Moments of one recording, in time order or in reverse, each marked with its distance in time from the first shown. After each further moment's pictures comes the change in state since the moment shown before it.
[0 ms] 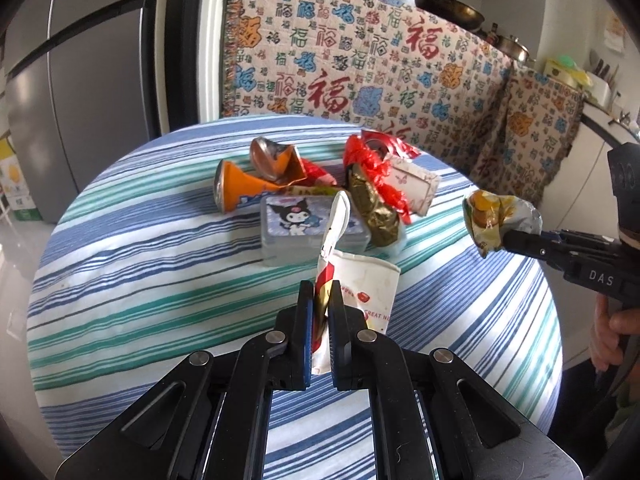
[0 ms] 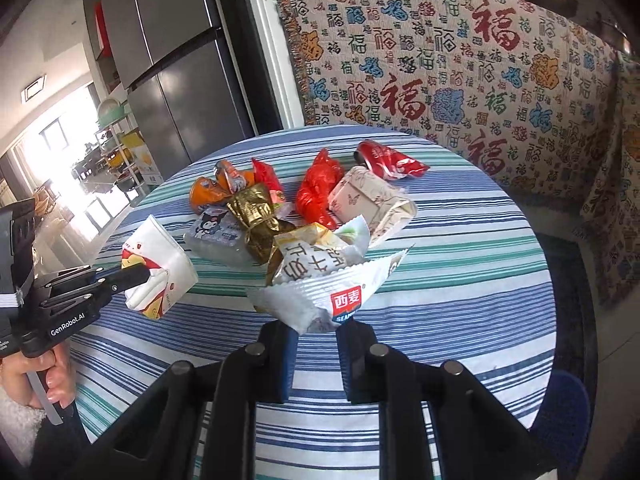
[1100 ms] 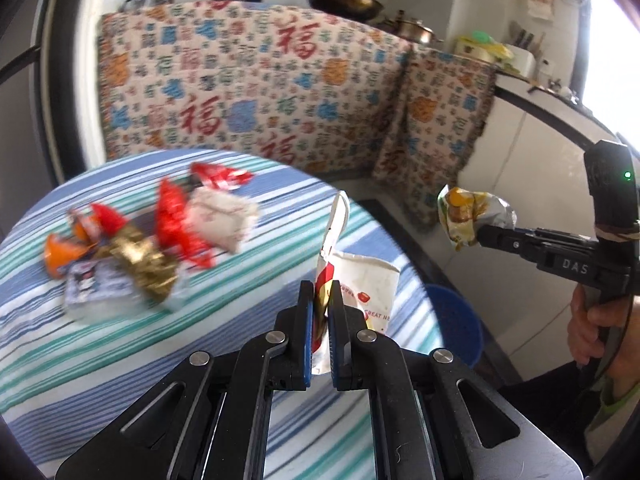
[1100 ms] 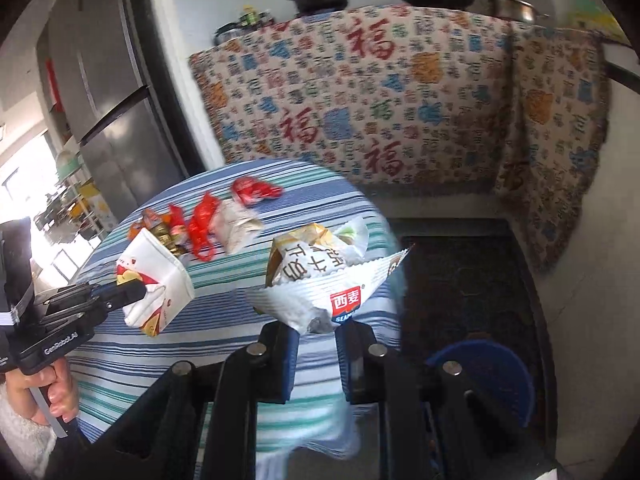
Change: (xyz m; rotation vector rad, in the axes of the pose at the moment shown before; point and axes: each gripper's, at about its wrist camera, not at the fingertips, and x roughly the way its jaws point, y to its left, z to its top) left arm 0.012 -0.176 0.028 0.164 -0.015 -0.254; right arm -0.119 -0.131 -0.033 0.162 -0.088 -0.166
